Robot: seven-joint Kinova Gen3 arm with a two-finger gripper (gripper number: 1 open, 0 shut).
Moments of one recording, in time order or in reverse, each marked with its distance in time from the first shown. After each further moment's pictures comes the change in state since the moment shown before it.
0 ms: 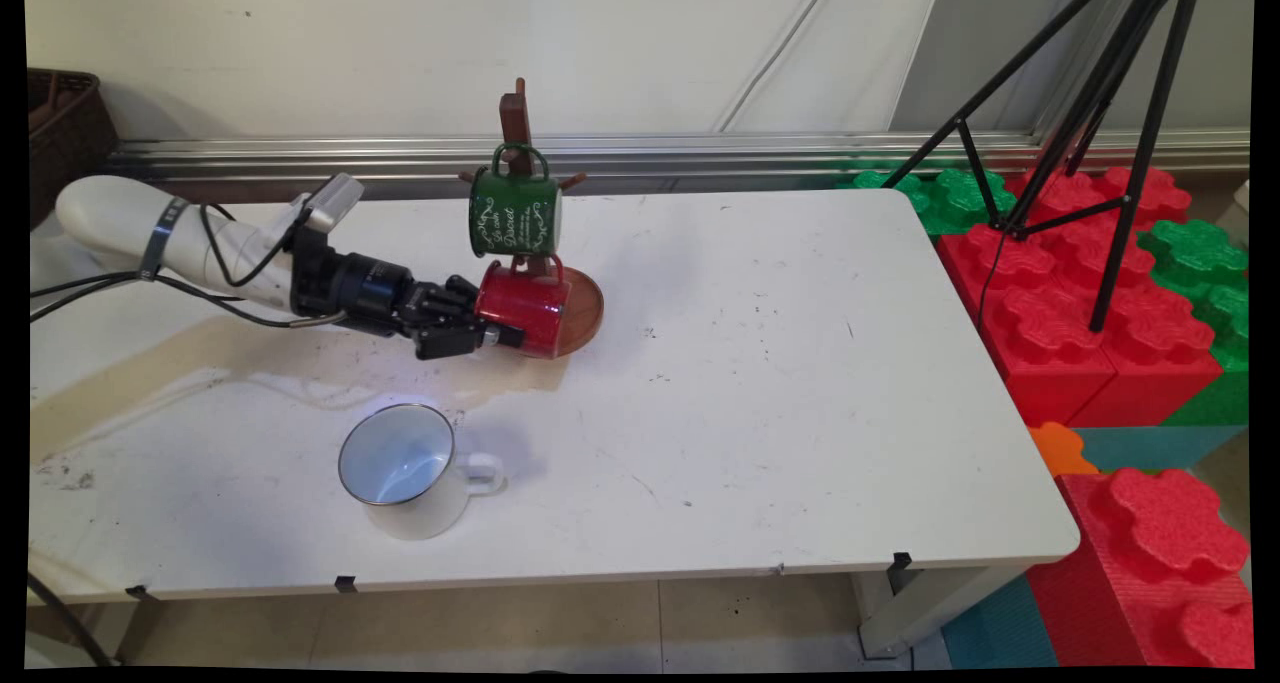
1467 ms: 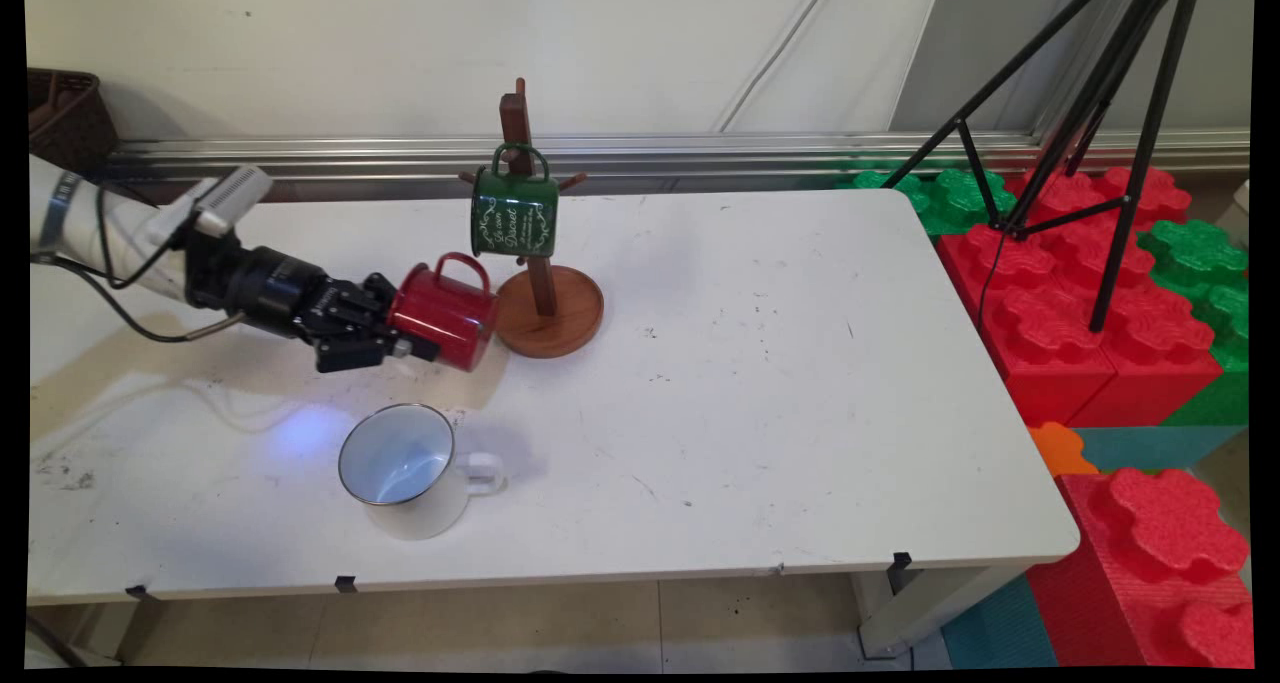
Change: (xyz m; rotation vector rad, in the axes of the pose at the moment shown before) arm 0.009 0.028 -0.075 -0.018 -0.111 0.135
